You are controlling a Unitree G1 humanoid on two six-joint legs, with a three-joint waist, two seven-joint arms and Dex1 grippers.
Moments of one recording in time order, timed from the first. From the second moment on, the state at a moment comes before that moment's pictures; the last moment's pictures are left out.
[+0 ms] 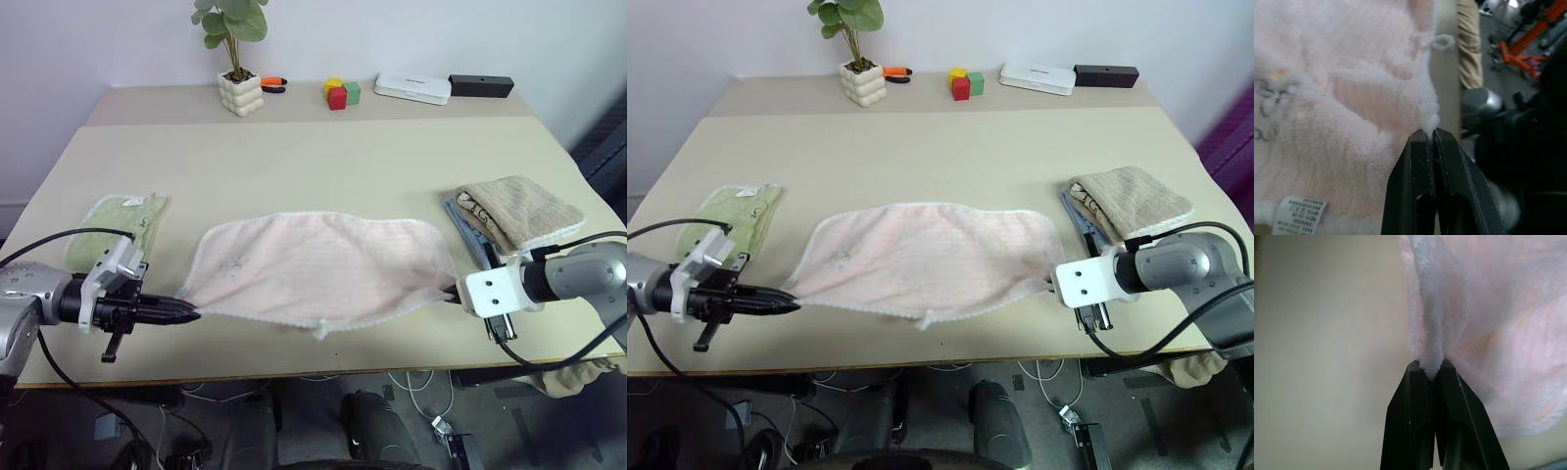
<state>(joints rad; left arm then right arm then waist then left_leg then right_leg) -0.07 1.05 0.18 -0.05 -0.62 0.44 -1.58 -0.17 -1.18 0.08 -0.21 0.02 -0.07 1.25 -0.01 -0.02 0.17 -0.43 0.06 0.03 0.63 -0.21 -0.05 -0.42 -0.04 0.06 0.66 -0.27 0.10</state>
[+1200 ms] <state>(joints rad) -0.14 0.96 0.17 -0.04 -0.59 0.40 -1.49 -0.20 -1.15 0.07 -0.23 0.01 0.05 1.23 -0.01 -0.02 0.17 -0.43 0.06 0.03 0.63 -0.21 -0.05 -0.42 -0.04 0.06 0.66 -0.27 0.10</state>
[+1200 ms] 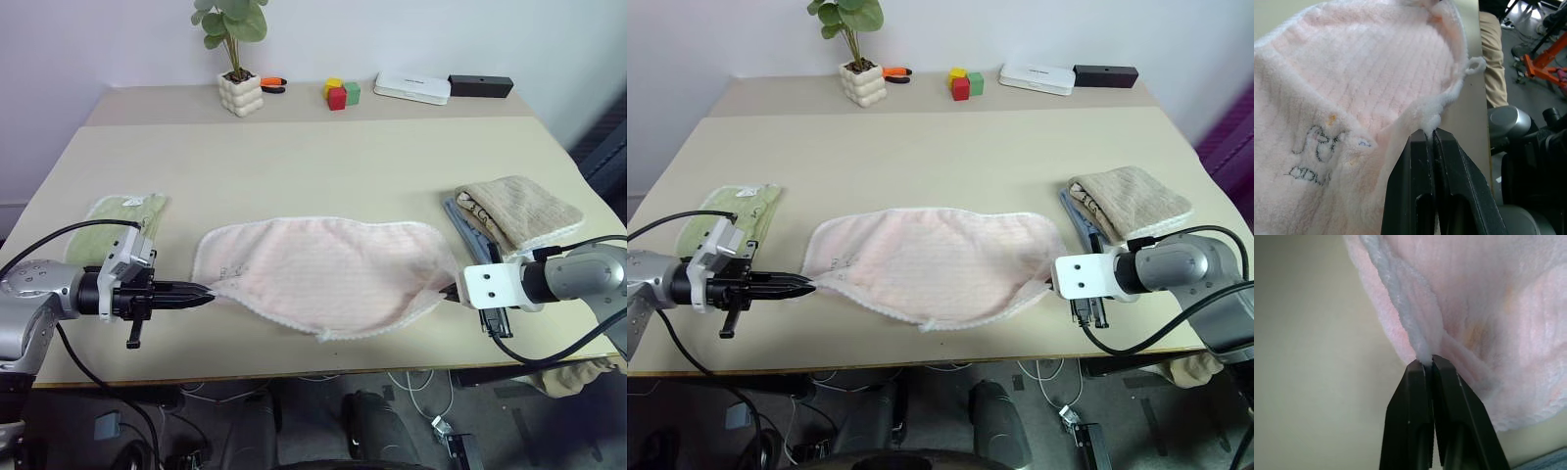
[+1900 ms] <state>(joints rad) -0.08 0.96 0.18 -0.05 -0.60 0.42 -1.50 -0.01 -1.29 -0.06 -0.41 0.20 0.24 1.40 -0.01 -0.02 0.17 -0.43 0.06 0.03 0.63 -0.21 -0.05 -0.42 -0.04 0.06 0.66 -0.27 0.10</state>
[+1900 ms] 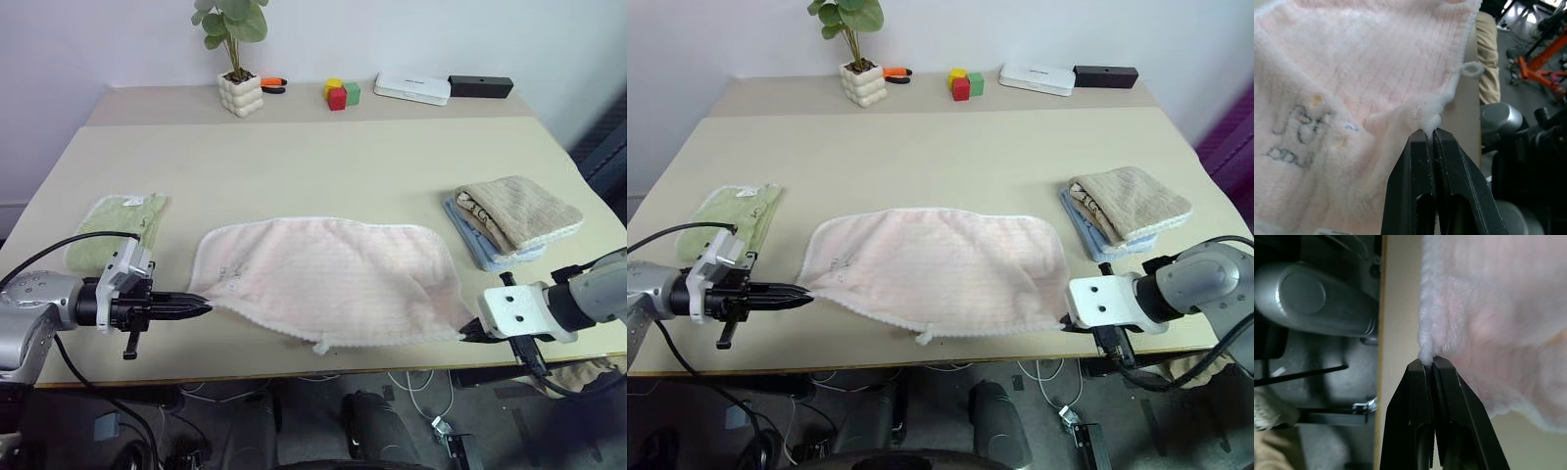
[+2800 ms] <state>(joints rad) -0.20 0.91 0.20 0.12 -0.54 0.28 -1.50 -0.04 -1.28 -0.06 -0.29 0.14 0.16 1.39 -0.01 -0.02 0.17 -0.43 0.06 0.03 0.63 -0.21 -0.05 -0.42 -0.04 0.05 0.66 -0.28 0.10</state>
